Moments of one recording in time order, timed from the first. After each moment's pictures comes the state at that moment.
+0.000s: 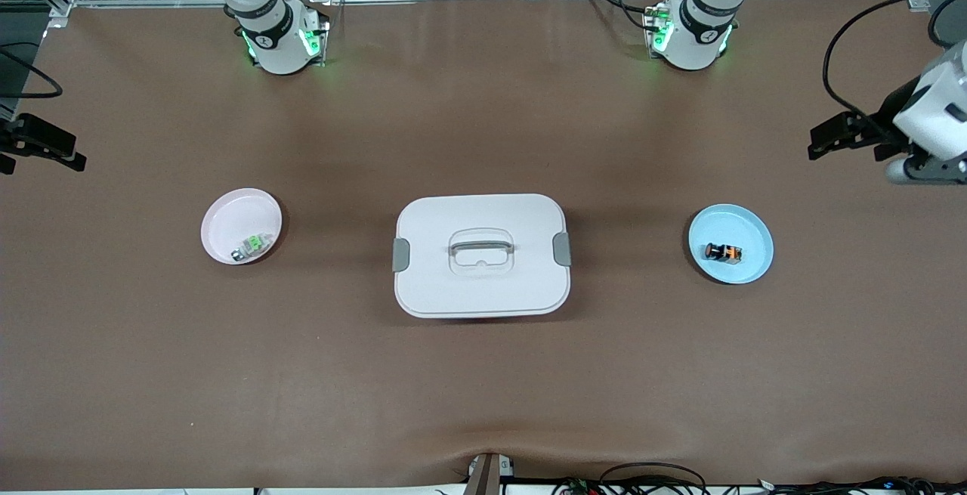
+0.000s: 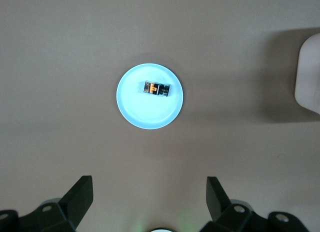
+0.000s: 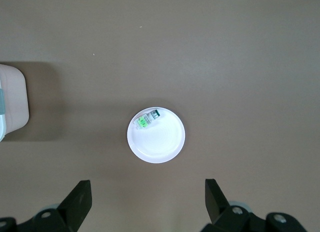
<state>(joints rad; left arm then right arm) -0.07 0.05 0.03 -1.60 -0.01 1.54 0.01 -0.04 0.11 -0.04 -1.37 0.01 1.45 -0.11</state>
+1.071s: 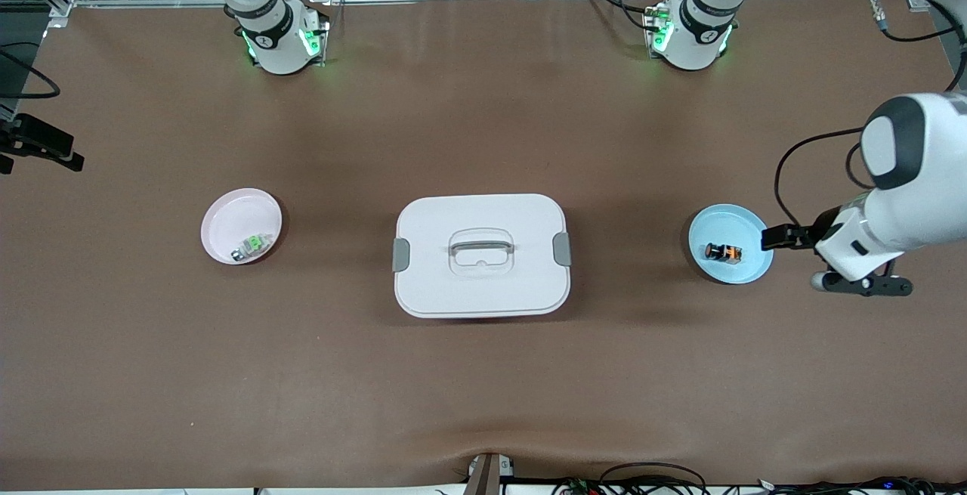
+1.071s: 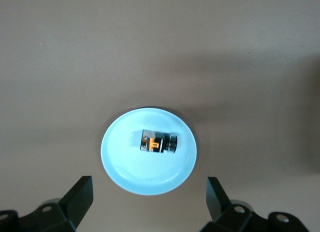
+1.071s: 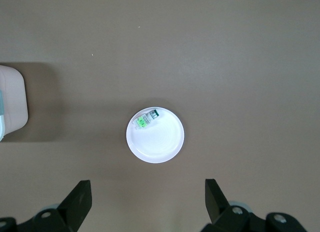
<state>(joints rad) -0.03 0.34 0.03 -1.70 -0.05 1.93 0.10 -0.04 0.11 -0.05 -1.37 0.01 1.45 -0.11</state>
